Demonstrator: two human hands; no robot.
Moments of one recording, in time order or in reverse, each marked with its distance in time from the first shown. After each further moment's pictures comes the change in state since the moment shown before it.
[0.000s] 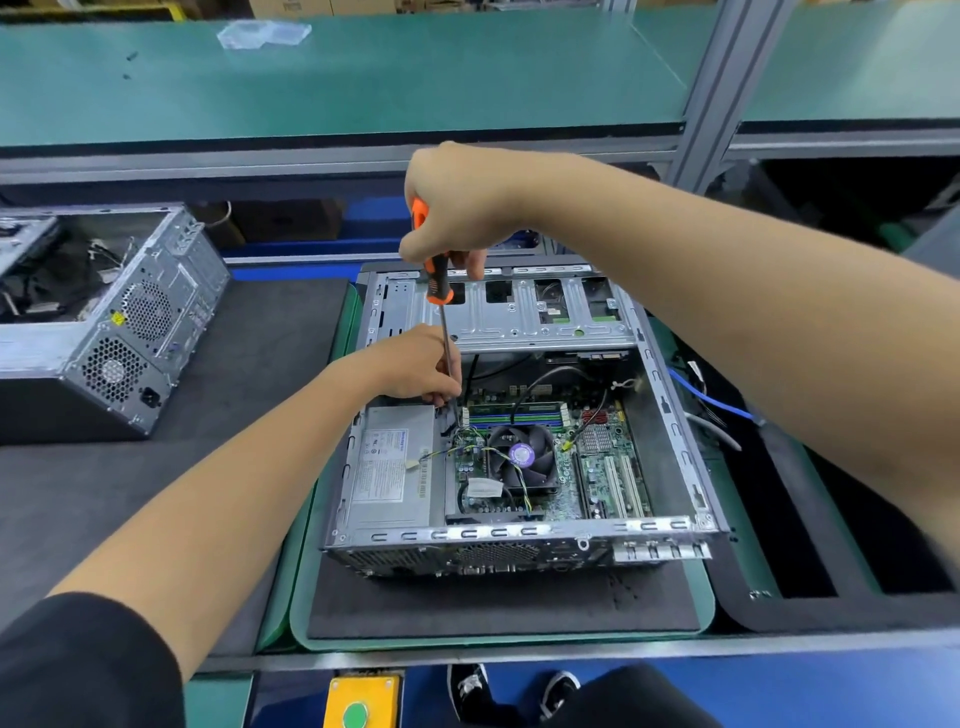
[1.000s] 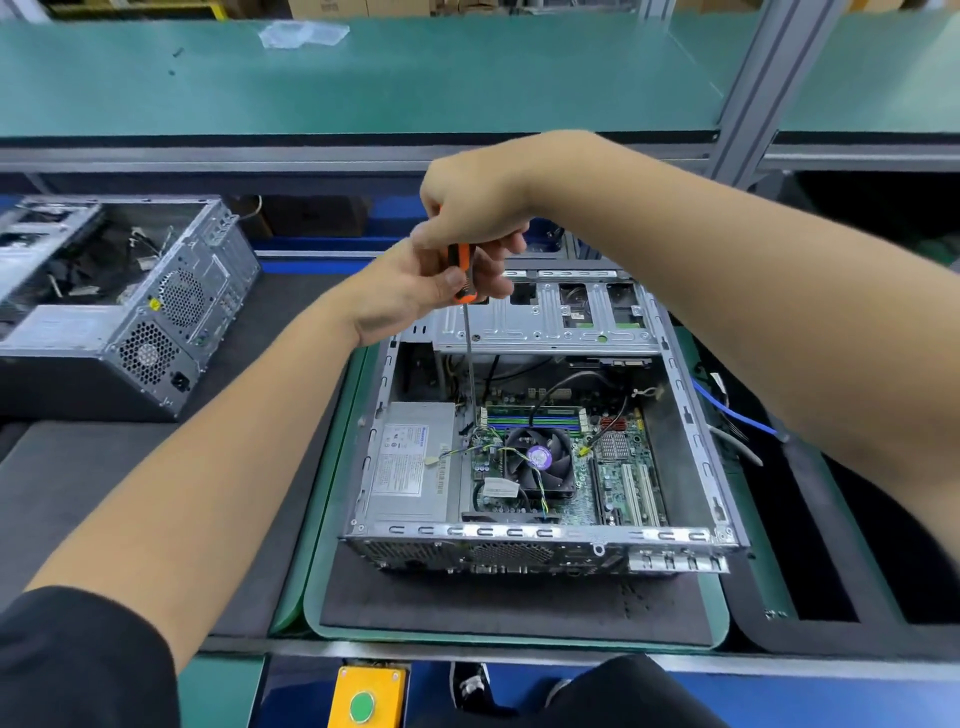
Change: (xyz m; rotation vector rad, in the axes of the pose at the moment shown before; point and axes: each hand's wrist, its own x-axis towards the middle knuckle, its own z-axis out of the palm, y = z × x) left_hand -0.044 0.036 -0.055 -0.759 0.140 0.430; right_hand 0.021 -0.008 -0.004 -0.134 -0.164 0.045
